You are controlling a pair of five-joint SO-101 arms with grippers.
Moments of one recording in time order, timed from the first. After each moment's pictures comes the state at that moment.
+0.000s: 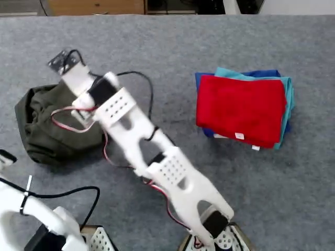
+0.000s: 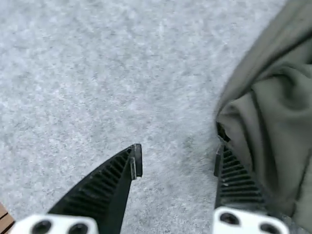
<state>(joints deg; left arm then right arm) -60.3 -32.5 36.9 74.7 -6.5 -50.7 63.6 -84.1 97.5 -6.4</state>
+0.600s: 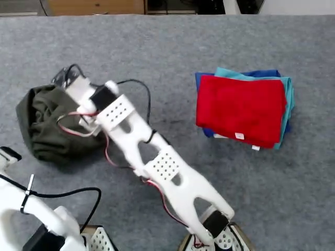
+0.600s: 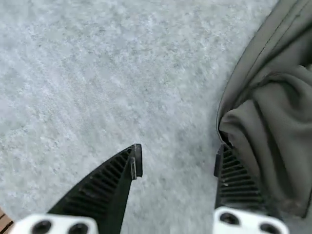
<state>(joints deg) -55.6 -31.9 35.7 77.6 -5.1 -47.7 69.0 -88.8 101.2 1.2</state>
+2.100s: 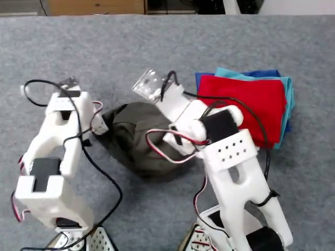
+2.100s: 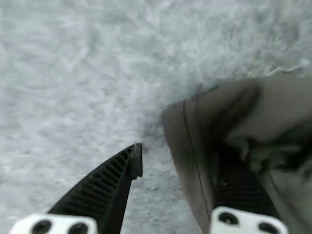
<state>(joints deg) -4.8 11.2 21.5 65.4 16.0 -25.6 -30.7 19.5 87.8 21.4</state>
